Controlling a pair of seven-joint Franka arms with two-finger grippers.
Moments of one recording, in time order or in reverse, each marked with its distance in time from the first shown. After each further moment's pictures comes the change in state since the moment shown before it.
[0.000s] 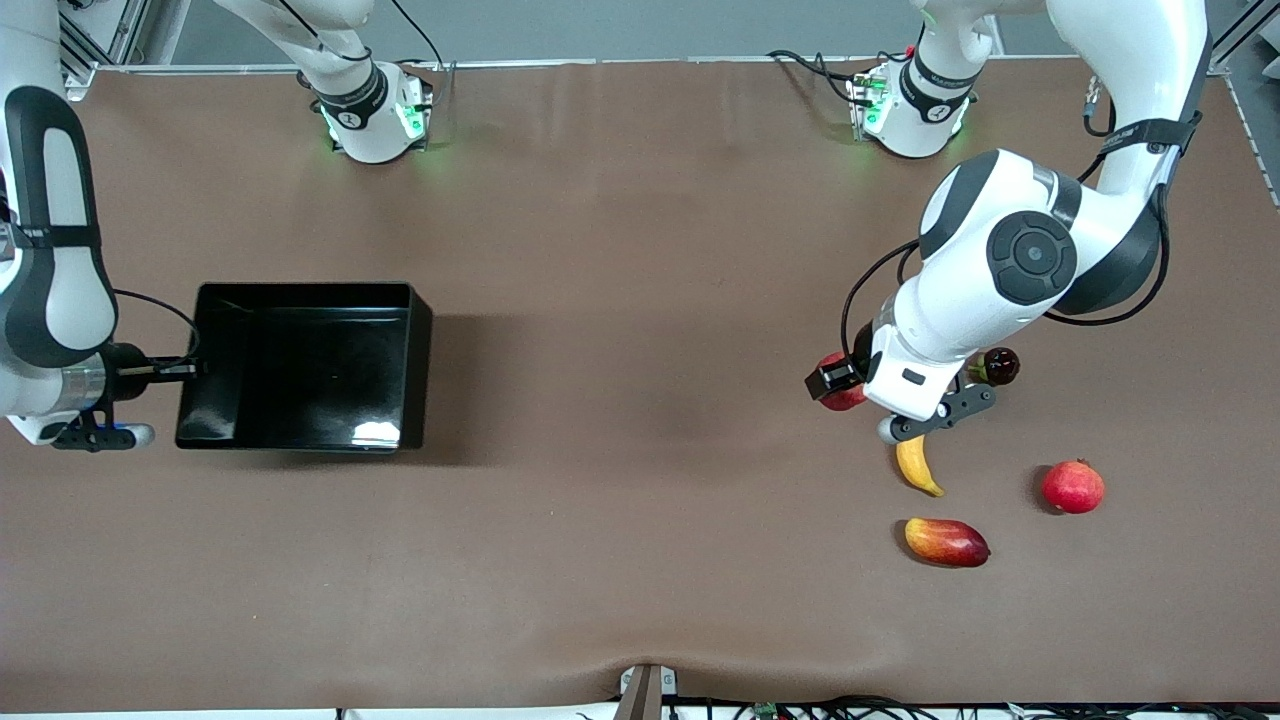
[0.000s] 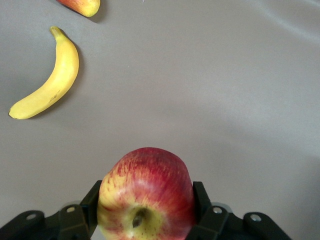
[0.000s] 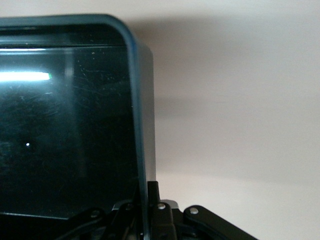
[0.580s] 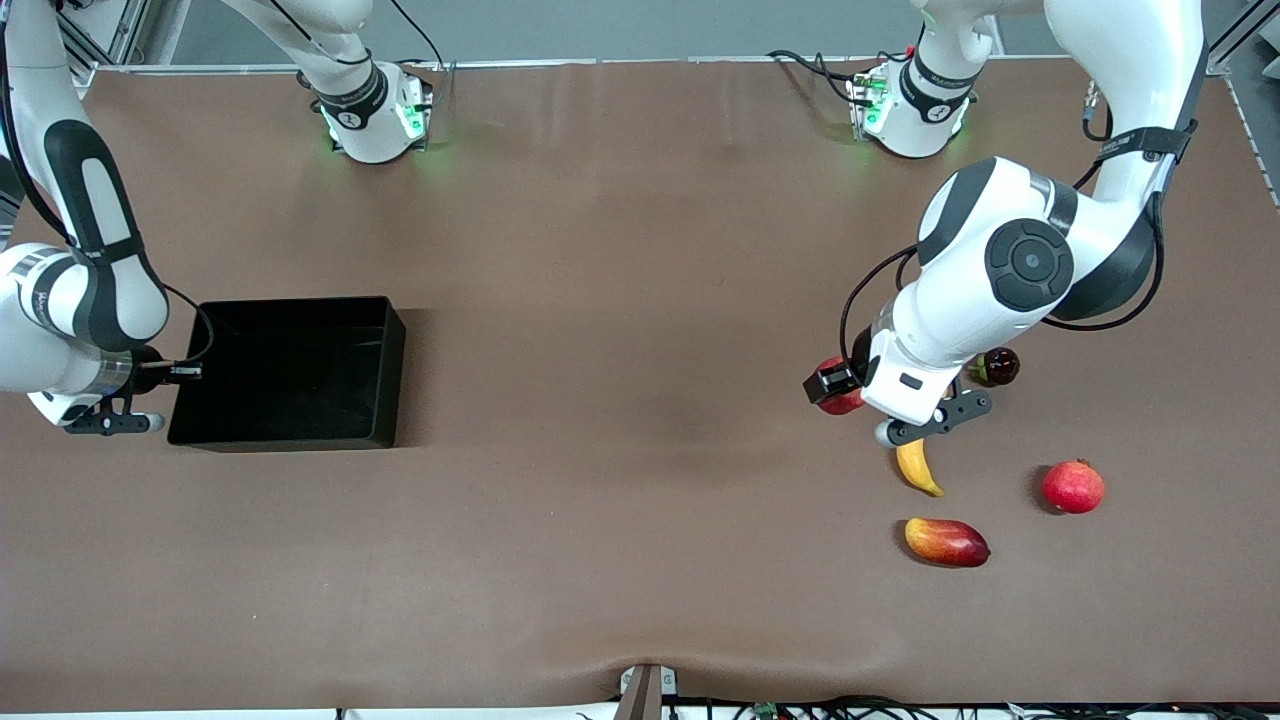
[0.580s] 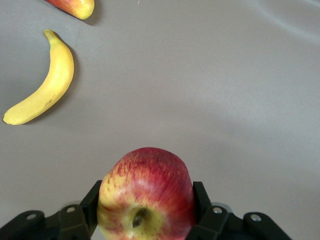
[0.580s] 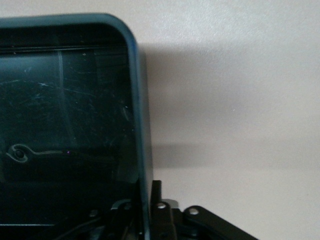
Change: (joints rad) left arm 0.001 0.016 0.003 -0.002 0.000 0.025 0.016; right arm -0.138 0.014 -0.018 -0.315 -0.180 0.510 -0.094
